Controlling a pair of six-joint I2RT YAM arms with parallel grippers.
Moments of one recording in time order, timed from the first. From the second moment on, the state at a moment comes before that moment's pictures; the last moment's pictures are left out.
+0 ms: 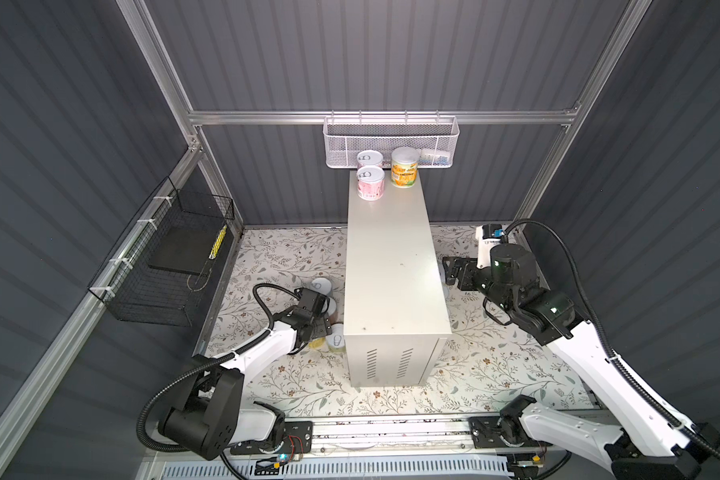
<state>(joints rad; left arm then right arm) -0.44 1.35 0.68 -0.44 -0.25 -0.58 0.54 1.05 1.20 -0.61 0.25 0.37</state>
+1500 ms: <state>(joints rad) -0.43 1.76 2.38 -1.09 -0.08 -0.09 0.50 0.88 1.18 -0.63 0.23 0.36</state>
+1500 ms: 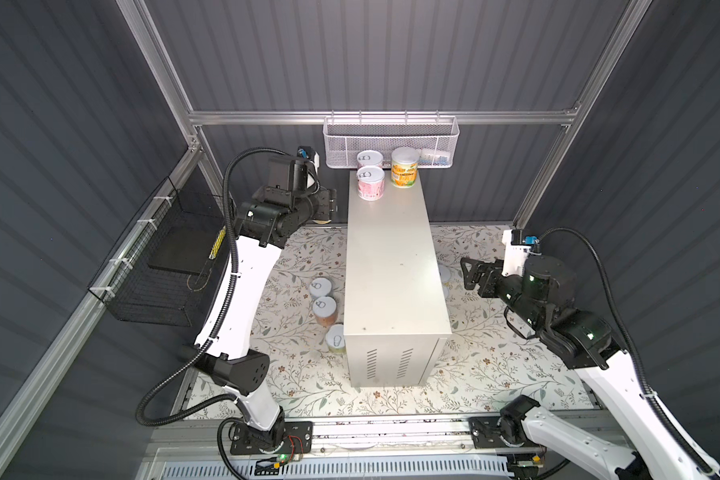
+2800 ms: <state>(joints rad) -0.67 1.98 2.60 -1.04 0.07 -0.01 0.50 0.99 1.29 -0.54 0.08 0.39</state>
